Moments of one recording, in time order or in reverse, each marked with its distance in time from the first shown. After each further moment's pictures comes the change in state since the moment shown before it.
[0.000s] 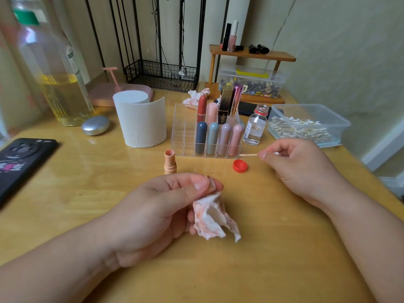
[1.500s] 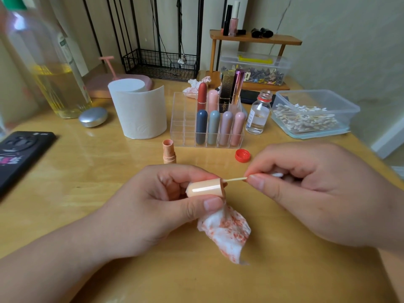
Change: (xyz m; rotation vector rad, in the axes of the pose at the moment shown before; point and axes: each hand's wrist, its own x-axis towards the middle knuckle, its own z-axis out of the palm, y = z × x) left_hand -0.009 0.010 0.006 0.356 -0.010 0.166; right_hand -0.066 -0.058 -0.019 -0.163 -0.408 -0.575
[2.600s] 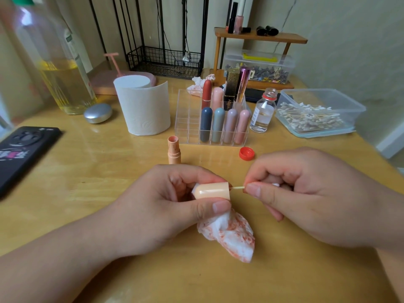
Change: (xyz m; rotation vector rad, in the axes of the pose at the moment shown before) left_hand -0.001 -0.003 0.002 0.035 -0.012 -0.026; right_hand 0.003 -0.003 0.006 0.093 -0.151 0.147
